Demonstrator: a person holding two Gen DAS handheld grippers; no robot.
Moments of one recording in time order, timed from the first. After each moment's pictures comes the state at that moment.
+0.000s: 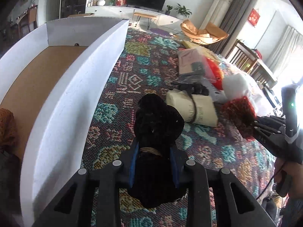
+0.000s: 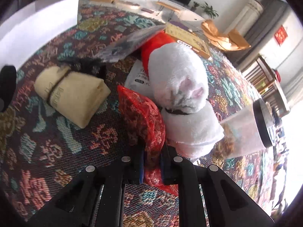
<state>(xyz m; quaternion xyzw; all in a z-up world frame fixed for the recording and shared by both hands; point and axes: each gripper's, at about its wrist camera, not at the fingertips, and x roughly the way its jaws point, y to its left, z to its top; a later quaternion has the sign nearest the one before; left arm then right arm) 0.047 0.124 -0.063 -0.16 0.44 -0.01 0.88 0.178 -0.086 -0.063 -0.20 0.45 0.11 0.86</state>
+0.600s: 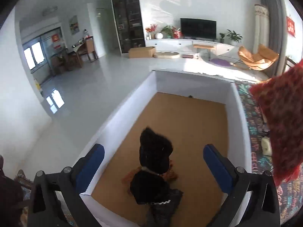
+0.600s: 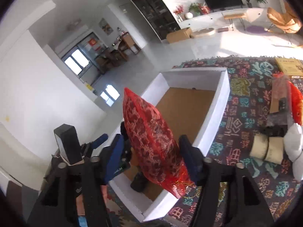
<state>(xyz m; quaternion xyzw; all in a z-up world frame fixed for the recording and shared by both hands) -0.030 0.300 0.032 -0.04 0.36 0.27 0.89 0.089 0.121 0.069 0.09 0.43 0.46 0.78</state>
